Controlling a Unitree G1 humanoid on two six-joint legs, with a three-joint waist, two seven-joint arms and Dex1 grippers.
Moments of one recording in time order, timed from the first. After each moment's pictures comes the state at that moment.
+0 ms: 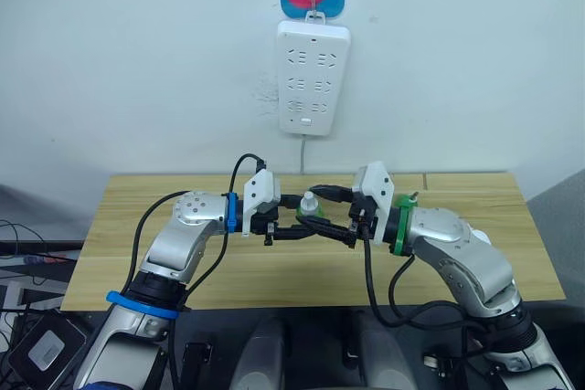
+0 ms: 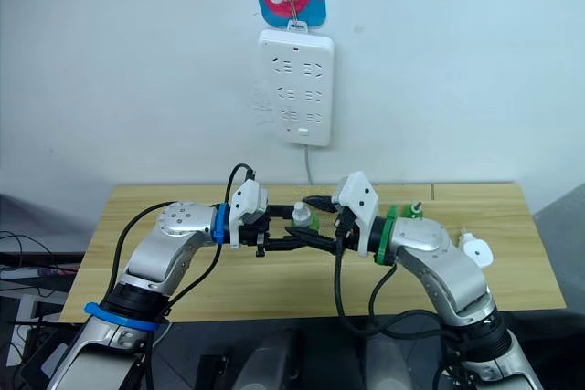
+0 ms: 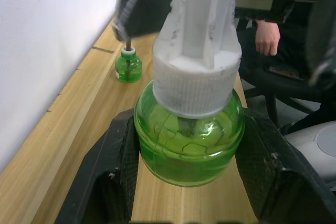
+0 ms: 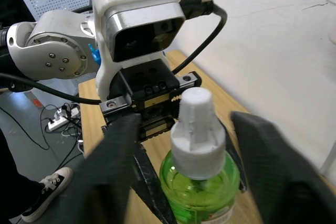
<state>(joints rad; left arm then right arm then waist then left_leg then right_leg) -0.46 0.50 -0.19 0.06 -0.31 0.19 -1.22 -0.35 -0.39 0.25 -0.44 0.42 0.59 0.71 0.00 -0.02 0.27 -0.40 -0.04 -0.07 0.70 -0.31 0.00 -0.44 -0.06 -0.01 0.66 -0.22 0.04</state>
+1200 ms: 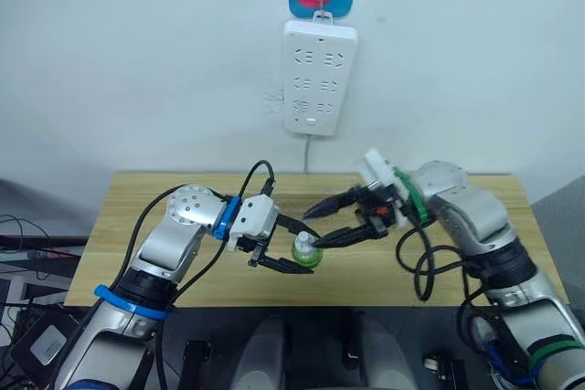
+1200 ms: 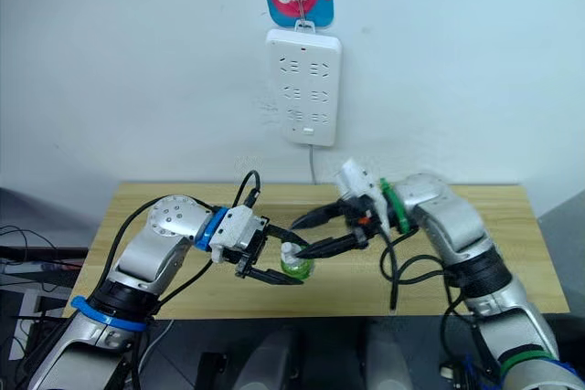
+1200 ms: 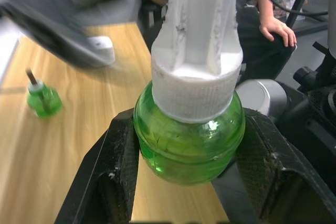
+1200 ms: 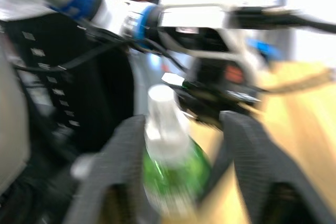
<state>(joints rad) -0.46 0.59 -0.25 0.04 -0.33 0.06 -1.51 -0.62 -0.58 0.22 -0.11 0.51 0.47 1.37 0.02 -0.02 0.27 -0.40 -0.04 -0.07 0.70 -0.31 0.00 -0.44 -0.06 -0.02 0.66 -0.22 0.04</state>
